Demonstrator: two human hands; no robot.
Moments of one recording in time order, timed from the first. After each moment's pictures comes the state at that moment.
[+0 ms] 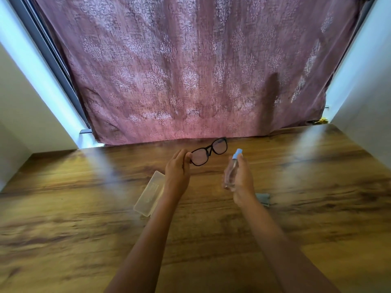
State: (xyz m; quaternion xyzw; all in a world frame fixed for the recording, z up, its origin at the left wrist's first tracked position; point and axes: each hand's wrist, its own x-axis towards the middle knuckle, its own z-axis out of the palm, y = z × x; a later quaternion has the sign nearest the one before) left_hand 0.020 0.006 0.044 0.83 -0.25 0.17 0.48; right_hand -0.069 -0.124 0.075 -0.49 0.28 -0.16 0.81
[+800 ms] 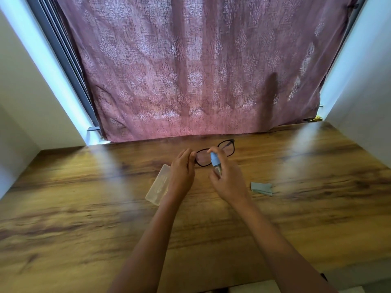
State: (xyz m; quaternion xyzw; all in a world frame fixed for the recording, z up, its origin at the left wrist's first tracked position) left_hand -0.010 0.038 0.050 0.81 -0.27 0.14 0.51; right_hand -0.101 -0.068 0.079 -0.91 0.06 -0.25 0.34
